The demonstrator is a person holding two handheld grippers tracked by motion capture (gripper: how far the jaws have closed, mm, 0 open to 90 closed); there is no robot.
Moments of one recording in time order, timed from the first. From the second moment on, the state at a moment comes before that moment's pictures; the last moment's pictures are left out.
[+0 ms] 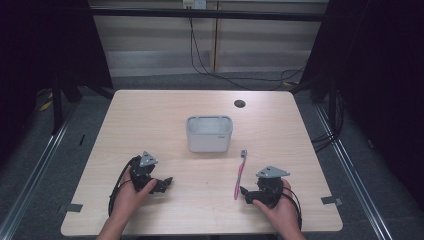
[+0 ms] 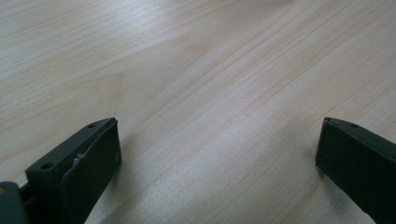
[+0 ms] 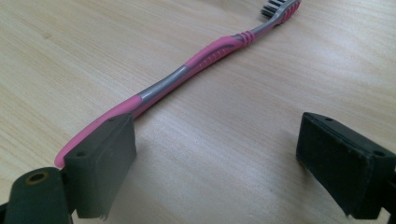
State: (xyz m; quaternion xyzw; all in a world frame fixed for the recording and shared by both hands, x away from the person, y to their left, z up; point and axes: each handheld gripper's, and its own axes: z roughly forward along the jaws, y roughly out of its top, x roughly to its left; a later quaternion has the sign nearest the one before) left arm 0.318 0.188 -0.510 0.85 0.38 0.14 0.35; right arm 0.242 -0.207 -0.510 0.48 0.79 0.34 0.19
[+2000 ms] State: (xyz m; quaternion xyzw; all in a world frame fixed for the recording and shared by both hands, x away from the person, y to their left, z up) left arm 0.324 0.184 -0.511 0.84 0.38 0.15 0.35; right arm 0.343 -0.188 -0.465 0.70 0.68 0.20 0.02
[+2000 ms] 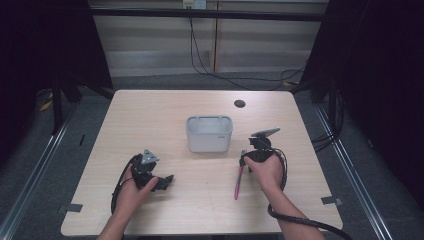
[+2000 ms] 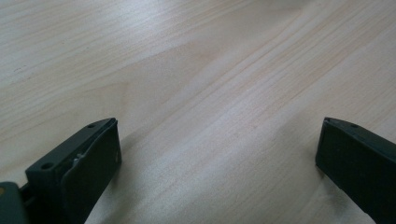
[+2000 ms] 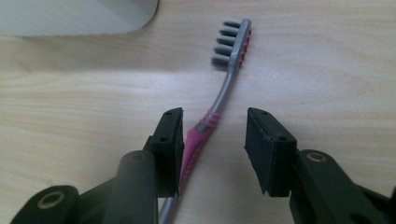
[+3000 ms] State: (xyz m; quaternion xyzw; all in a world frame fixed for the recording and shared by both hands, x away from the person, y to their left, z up) left arm 0.326 0.185 -0.510 0.85 0.38 0.15 0.34; right arm 0.349 -0.192 -0.469 0.73 0.66 0.18 0.07
